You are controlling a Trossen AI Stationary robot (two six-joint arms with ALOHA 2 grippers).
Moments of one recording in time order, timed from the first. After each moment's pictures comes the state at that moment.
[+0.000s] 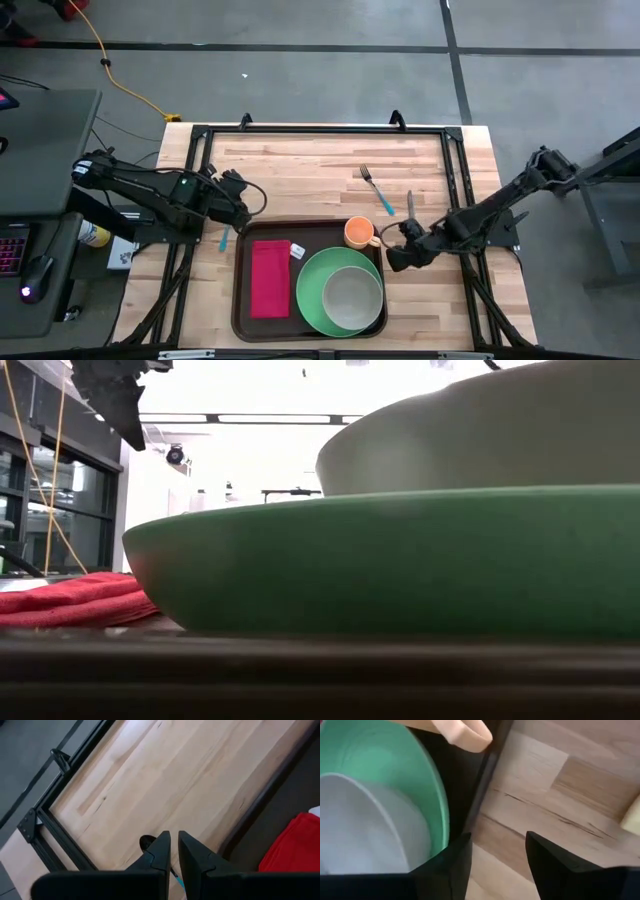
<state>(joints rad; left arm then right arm) -0.27 1.13 1.09 -1.36 -0.61 -0.86 0.51 1.22 0.67 -0.54 0.12 1.68</state>
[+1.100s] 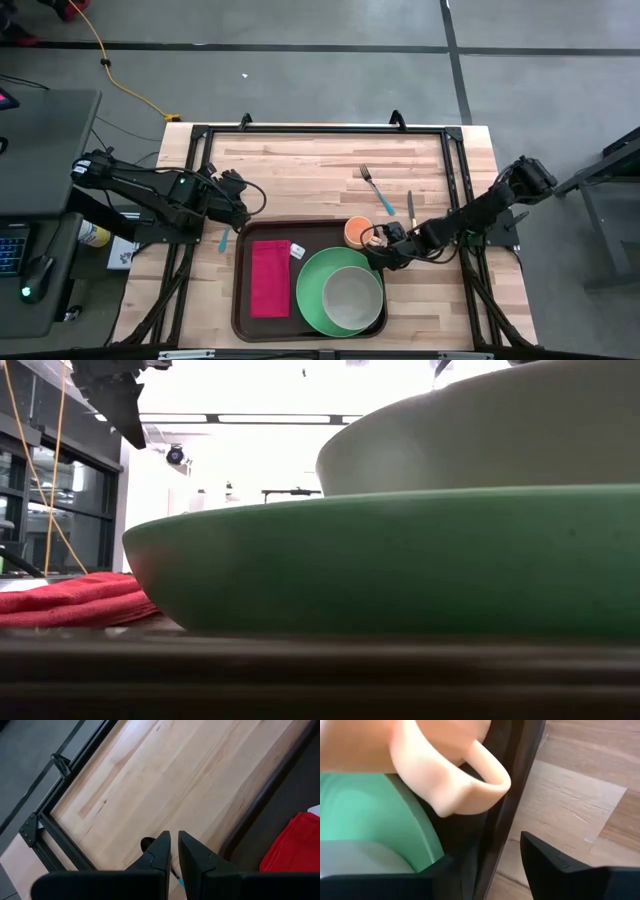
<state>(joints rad) -0.27 1.12 1.09 -1.36 -0.62 -0.83 0.43 1.49 0.67 -0.29 0.17 1.69</state>
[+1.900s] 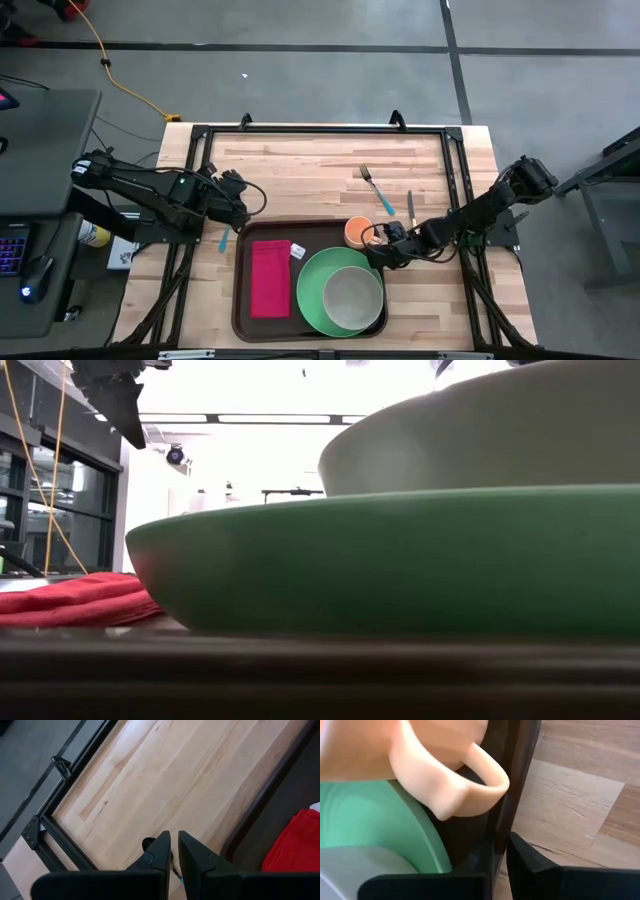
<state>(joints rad) -0.27 1.12 1.09 -1.36 -0.62 -0.81 0.43 1.49 0.67 -0.31 0.18 1.72</state>
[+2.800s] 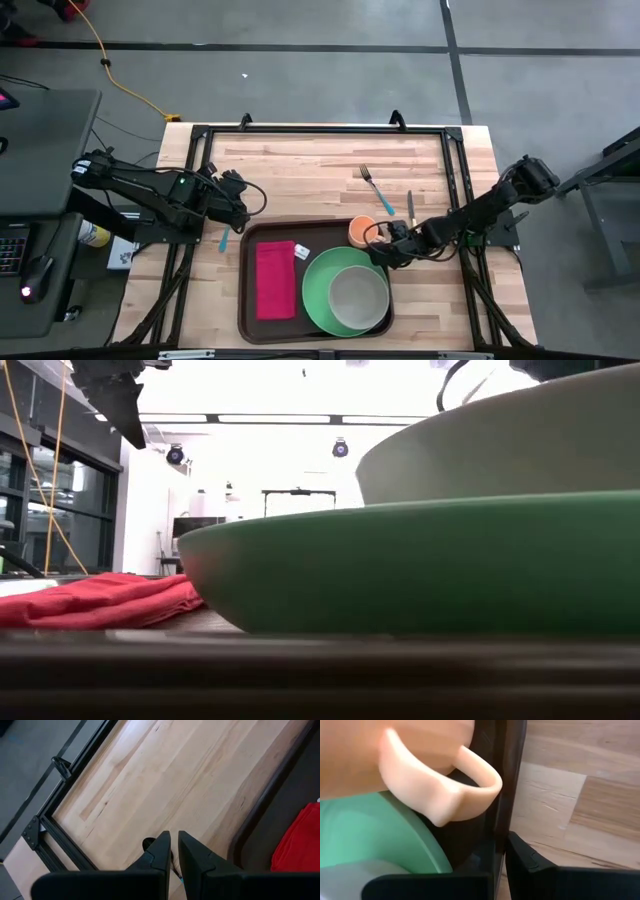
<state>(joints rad) -0.27 1.12 1.09 -1.36 -0.62 -0.81 0.43 1.49 0.67 -0.43 0.16 1.80</state>
